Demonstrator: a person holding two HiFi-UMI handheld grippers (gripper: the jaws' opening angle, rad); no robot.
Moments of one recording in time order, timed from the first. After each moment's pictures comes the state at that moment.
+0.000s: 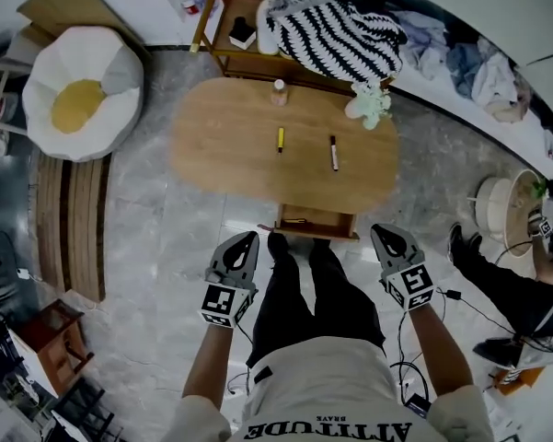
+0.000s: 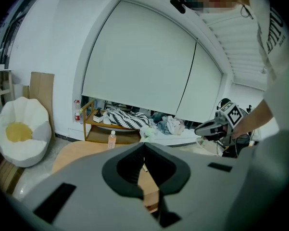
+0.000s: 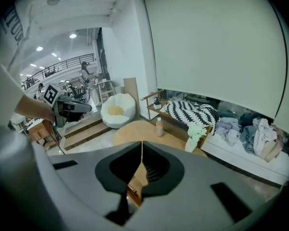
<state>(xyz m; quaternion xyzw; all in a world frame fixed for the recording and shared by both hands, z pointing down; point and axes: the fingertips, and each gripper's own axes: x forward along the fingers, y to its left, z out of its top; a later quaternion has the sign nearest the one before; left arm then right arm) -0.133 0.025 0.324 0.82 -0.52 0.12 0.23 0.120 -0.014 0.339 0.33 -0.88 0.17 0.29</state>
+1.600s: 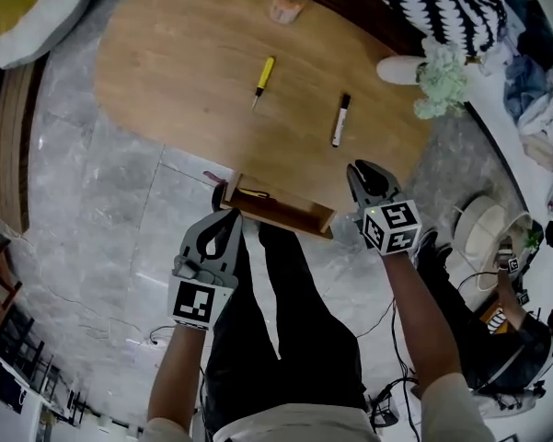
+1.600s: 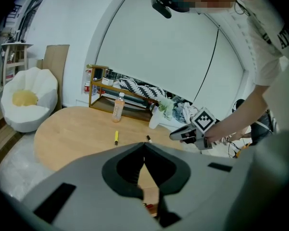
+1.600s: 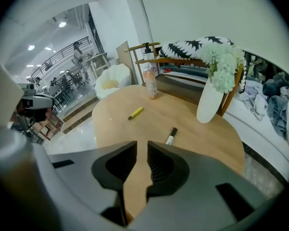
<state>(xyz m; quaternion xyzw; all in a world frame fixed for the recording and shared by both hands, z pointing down) -0.081 -0.027 0.581 0.74 -0.57 0.12 0.32 0.112 -0.156 0.690 0.26 -0.84 0.25 0.39</state>
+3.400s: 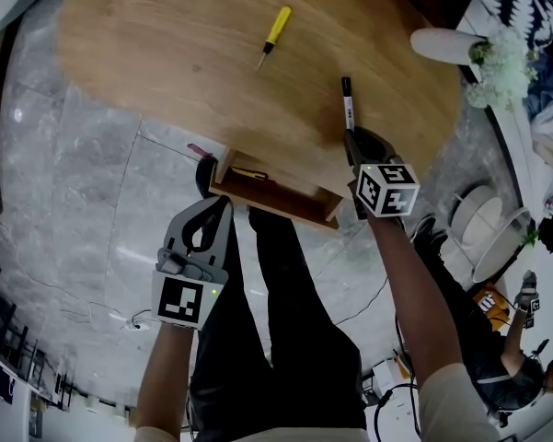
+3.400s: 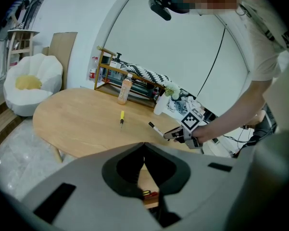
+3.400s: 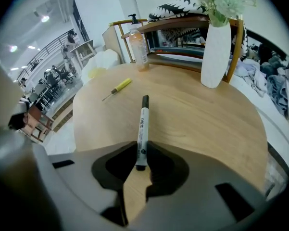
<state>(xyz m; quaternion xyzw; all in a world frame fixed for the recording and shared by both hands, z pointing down) -0.089 0.012 0.689 0.73 -0.56 0.14 0.37 0.107 -0.148 0.837 0.30 -0.80 0.29 0.44</state>
